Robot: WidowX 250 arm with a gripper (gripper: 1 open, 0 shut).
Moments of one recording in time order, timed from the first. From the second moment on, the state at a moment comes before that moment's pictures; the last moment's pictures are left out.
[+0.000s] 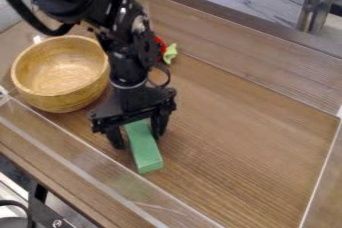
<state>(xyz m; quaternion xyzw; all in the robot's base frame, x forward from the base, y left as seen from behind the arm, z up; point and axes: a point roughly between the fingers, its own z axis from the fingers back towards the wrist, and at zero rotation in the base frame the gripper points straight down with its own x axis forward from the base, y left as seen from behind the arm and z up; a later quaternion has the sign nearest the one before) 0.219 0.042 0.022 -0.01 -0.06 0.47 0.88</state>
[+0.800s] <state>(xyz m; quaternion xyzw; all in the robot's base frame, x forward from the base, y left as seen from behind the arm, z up) 0.233 0.060 0.027 -0.01 -0.04 0.47 0.88</state>
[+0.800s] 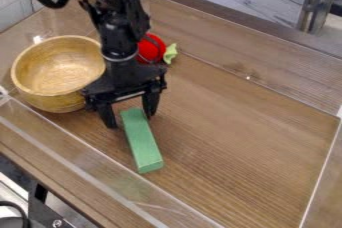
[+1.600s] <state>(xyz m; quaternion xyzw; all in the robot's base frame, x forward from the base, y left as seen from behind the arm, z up) 0.236 0.041 0.021 -0.02 -0.01 0.47 0.88</state>
